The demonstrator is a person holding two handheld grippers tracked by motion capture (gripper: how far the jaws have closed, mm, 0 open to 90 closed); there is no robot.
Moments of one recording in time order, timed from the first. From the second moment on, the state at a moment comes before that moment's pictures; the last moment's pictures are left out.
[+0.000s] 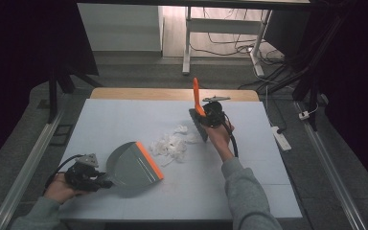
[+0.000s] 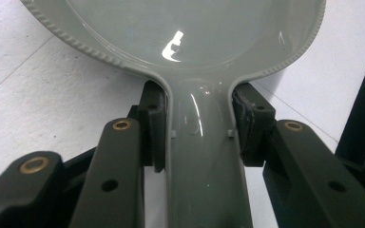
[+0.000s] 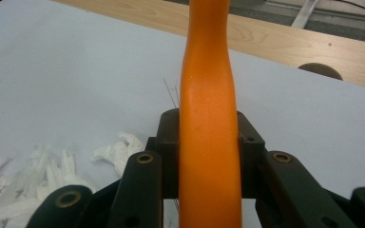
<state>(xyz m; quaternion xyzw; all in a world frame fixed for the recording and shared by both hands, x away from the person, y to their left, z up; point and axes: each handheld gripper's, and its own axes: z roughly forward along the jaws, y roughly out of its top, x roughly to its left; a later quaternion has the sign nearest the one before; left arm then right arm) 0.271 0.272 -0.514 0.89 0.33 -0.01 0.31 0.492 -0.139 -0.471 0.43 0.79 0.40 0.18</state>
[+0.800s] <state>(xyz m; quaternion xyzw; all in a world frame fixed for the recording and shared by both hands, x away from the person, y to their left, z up) 0.284 0.256 -0.521 0.89 0.33 -0.02 0.31 0.492 -0.097 -0.484 0.40 0.82 0.38 0.16</state>
